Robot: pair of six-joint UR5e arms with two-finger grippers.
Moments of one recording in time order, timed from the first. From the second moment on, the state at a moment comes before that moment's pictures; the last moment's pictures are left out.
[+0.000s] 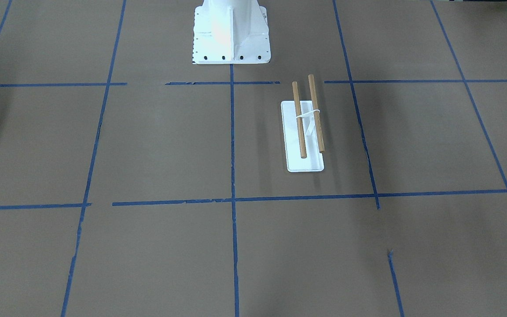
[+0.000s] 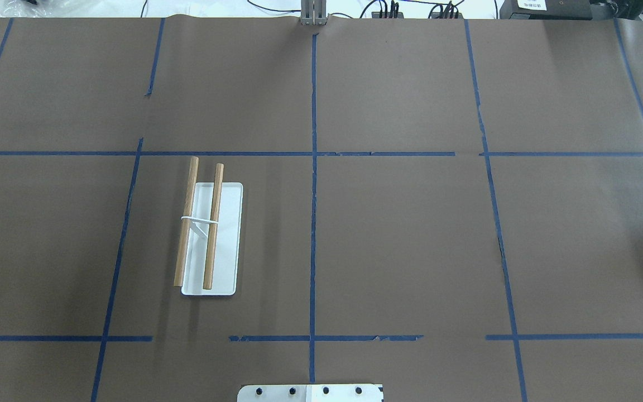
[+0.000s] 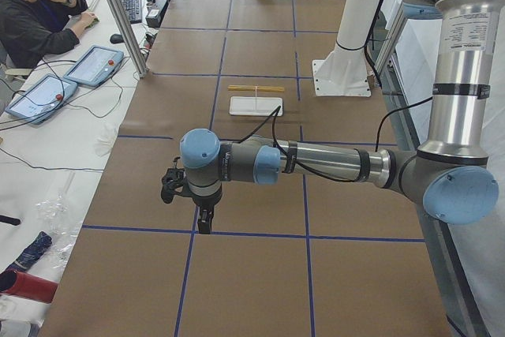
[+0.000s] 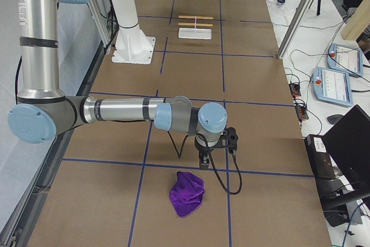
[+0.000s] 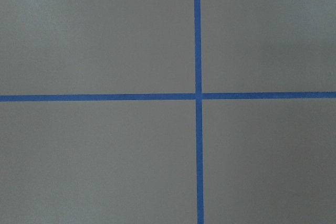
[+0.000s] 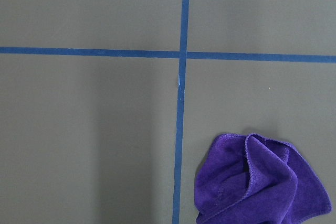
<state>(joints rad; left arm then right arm) -1.59 -1.59 -1.66 -1.55 -2.33 -0.03 1.62 -1.61 1.68 -1.72 2.40 -0.12</state>
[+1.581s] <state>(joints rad) -1.59 -1.58 -1.68 -1.55 -2.33 -0.03 1.57 -1.61 1.19 -1.08 2.41 -0.09</state>
